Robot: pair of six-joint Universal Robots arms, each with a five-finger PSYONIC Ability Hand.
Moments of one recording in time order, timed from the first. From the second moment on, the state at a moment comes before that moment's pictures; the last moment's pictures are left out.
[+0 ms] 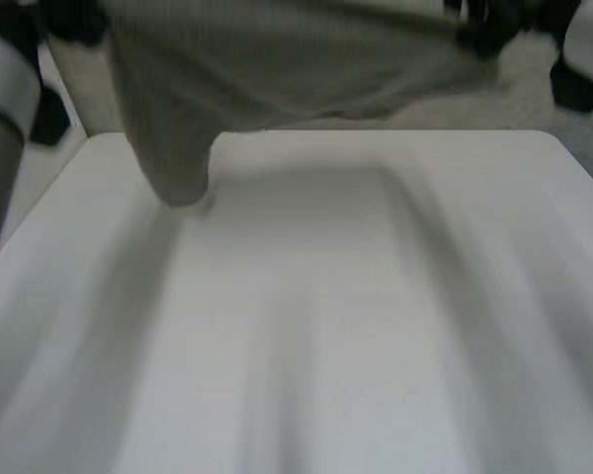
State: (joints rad) left arm 4.29 -1.60 -1.37 3.28 -1.72 3.06; right arm 1.87 -1.14 0.63 0.54 1.27 2.91; left_hand 1.20 1.22 1.22 1.22 1.04; right_hand 1.33 1.34 1.34 1.34 1.18
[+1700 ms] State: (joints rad) left arm 4.22 -1.62 -1.87 3.23 -1.58 3.17; right arm 1.77 -1.26 1.79 0.15 1.22 2.37; left_hand 0.47 0.47 0.47 0.47 0.29; right_hand 1.33 1.34 1.34 1.34 1.20
